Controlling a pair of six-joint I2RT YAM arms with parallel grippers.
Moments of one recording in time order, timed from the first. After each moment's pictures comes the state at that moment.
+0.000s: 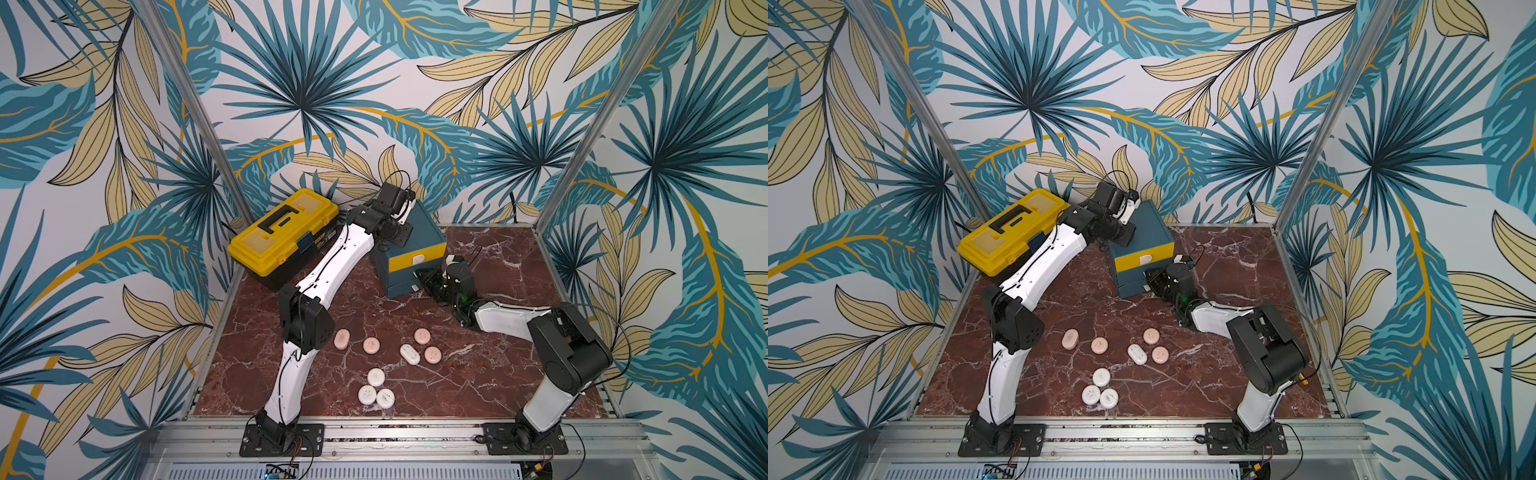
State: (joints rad) left arm -0.54 2.23 2.40 -1.00 -0.01 0.01; right arm 0.46 1.74 0.86 0.53 -0.07 1.22
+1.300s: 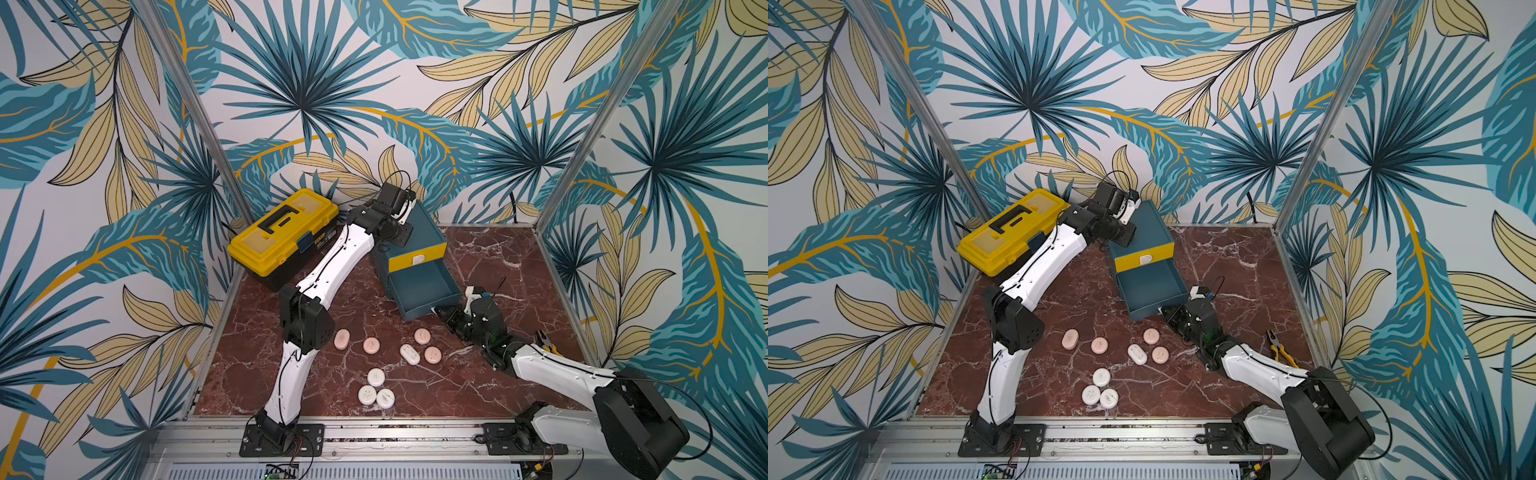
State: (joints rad) left arm -0.54 2.23 2.40 -0.99 -0.01 0.01; right arm 0.51 1.22 0.45 0.31 -0.07 1.15
